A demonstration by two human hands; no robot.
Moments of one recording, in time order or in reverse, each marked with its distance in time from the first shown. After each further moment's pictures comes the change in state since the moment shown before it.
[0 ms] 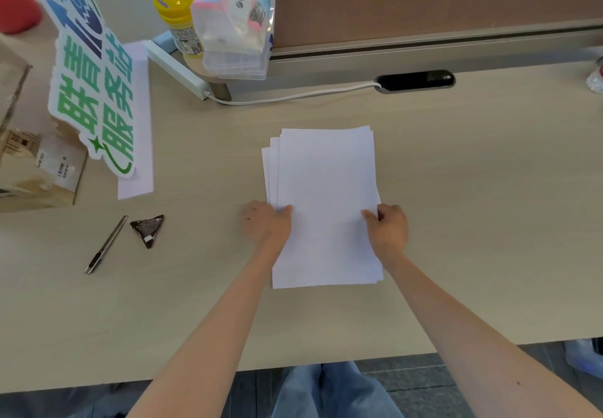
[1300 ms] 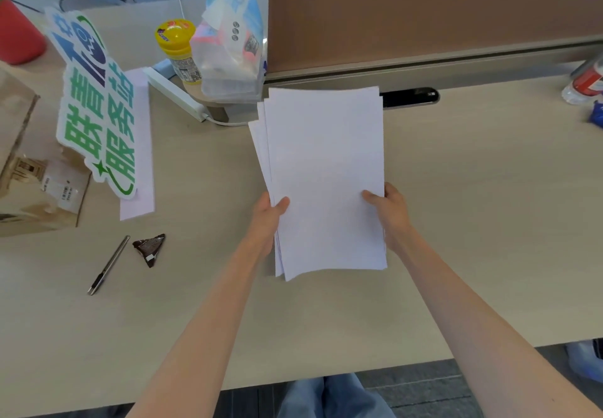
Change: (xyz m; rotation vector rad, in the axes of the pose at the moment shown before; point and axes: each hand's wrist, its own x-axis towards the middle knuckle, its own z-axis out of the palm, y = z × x) left_hand -0.006 0.023 -0.043 -0.863 -0.465 0.172; right_hand 0.009 -0.058 -0.046 0.643 -0.261 0.101
